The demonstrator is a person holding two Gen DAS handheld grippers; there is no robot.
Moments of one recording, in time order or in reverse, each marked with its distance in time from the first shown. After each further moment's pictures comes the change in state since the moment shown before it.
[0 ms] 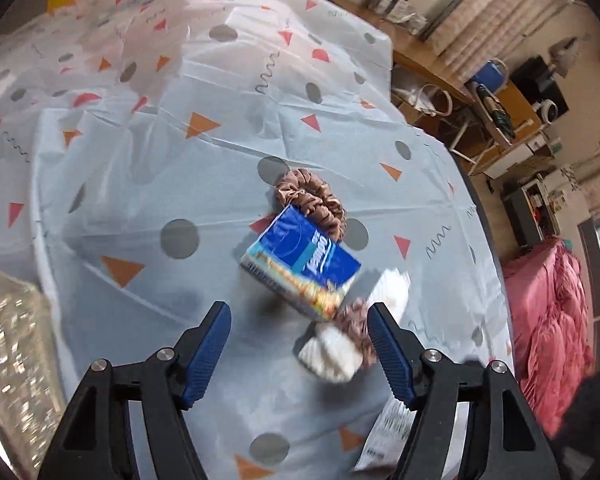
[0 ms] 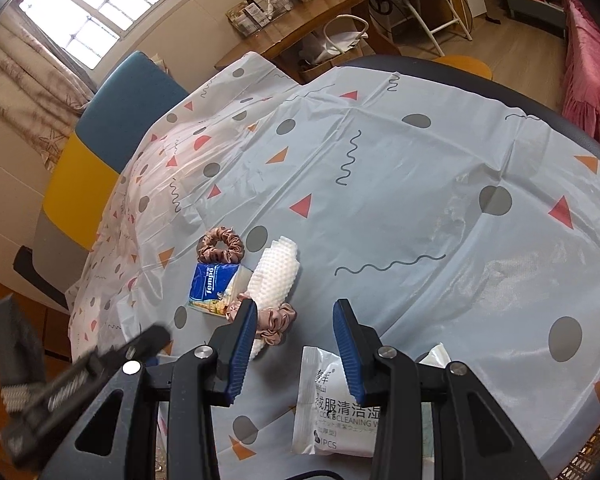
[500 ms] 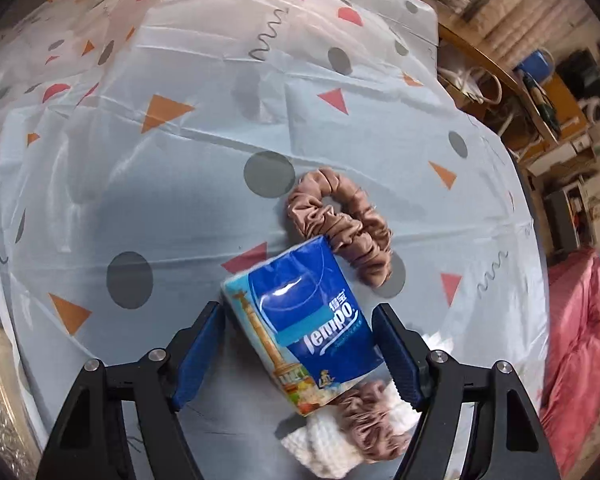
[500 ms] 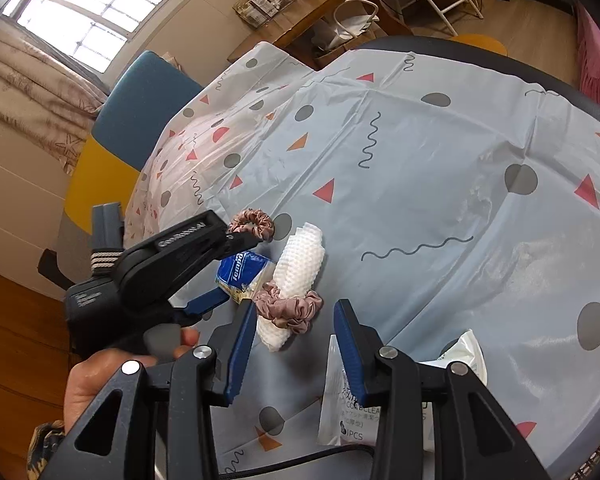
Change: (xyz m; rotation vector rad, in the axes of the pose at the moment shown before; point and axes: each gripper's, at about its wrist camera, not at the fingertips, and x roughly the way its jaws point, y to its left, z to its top) left arm 0.063 -0.016 0.029 0.005 0.054 0.146; right arm 0.005 -0.002 -0.003 0.044 0.053 0.095
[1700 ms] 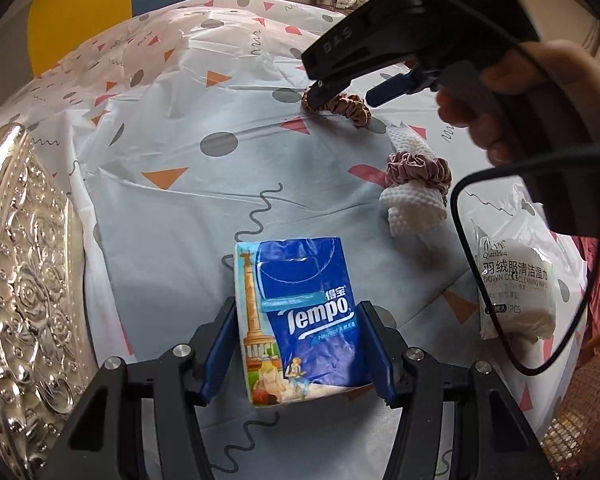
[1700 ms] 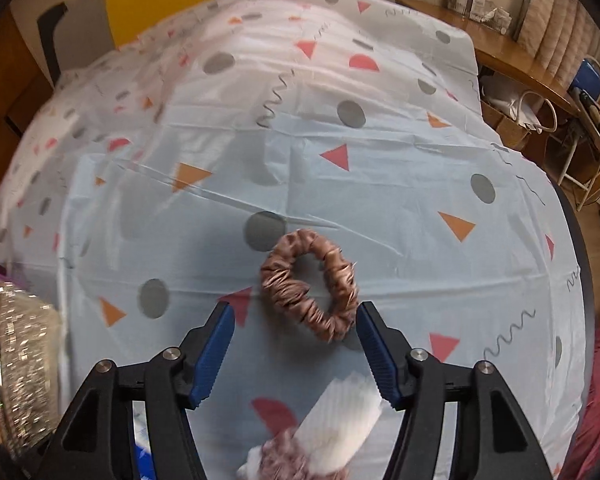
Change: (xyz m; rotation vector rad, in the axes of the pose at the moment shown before) left arm -0.062 0.071 -0.154 0.298 -0.189 -0.028; right arm 0.168 0.131 0.049 -0.819 0.296 -0.309
